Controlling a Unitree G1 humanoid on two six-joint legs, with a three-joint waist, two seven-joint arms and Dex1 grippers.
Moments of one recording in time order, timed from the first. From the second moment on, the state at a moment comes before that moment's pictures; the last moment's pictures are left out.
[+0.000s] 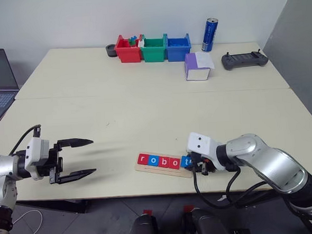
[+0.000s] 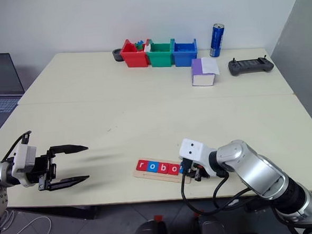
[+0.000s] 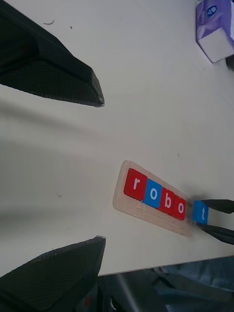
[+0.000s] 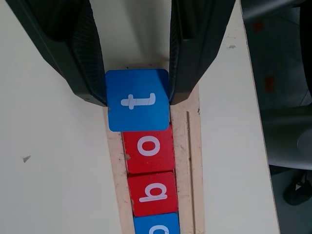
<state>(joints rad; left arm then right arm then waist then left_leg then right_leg) -0.22 1.02 0.07 0.52 -0.70 -0.38 -1.61 -0.53 -0.66 0.49 -0.62 0.19 1.18 0.83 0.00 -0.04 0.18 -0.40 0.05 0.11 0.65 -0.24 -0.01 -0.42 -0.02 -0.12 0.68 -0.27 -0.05</state>
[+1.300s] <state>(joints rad) -0.18 1.02 0.12 0.52 -0.66 -0.38 -1.61 -0.61 -0.64 0.61 -0.52 0.18 1.14 0.82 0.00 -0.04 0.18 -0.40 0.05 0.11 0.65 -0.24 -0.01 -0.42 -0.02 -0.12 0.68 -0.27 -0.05</state>
